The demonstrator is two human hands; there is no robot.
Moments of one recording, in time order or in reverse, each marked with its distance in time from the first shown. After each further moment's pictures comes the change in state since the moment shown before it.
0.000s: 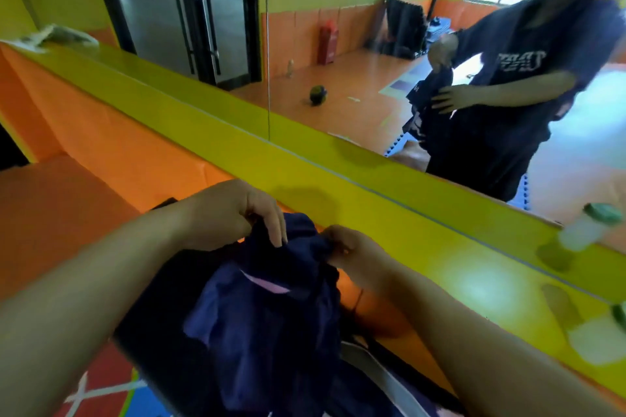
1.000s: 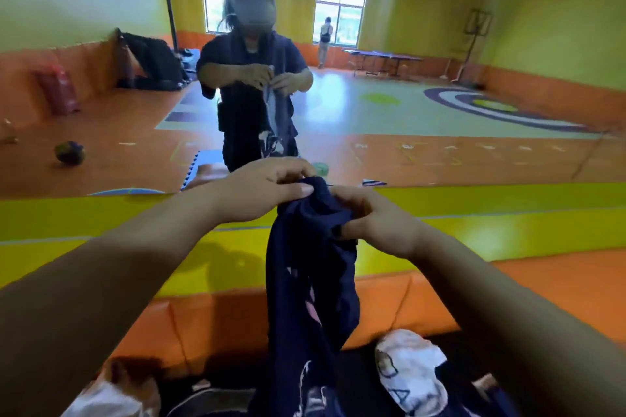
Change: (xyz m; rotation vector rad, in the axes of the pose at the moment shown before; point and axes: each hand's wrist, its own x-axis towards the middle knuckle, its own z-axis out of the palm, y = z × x) left_hand 0.181 0.246 0.180 -0.084 -0.346 0.602; right_hand -0.299 -0.013 -0.188 0.126 0.546 -0.018
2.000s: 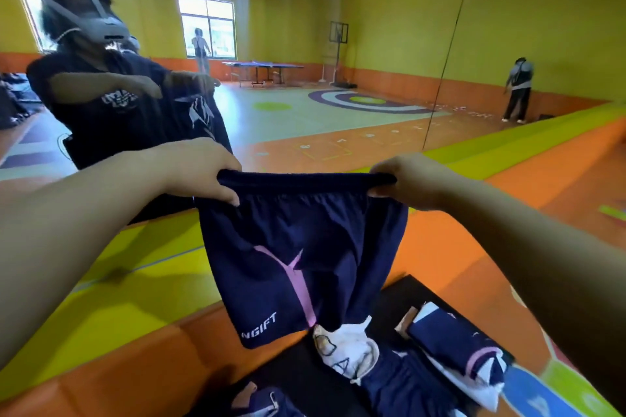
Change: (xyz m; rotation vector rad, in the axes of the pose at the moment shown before) left_hand 0.078 0.033 0.002 0.967 -0.272 0.236; right_hand -0.146 -0.056 -0.085 -1.150 0.450 0.579
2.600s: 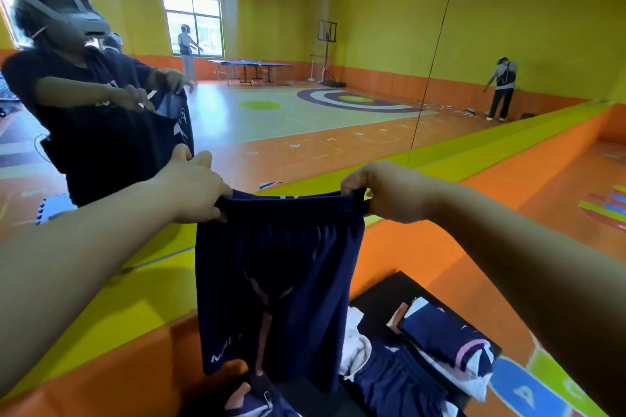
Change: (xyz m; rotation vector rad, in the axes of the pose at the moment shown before) left_hand 0.004 0.015 0.038 0.507 -0.117 -0.147; right_hand -0.013 -0.022 0.007 0.213 -0.065 -0.258
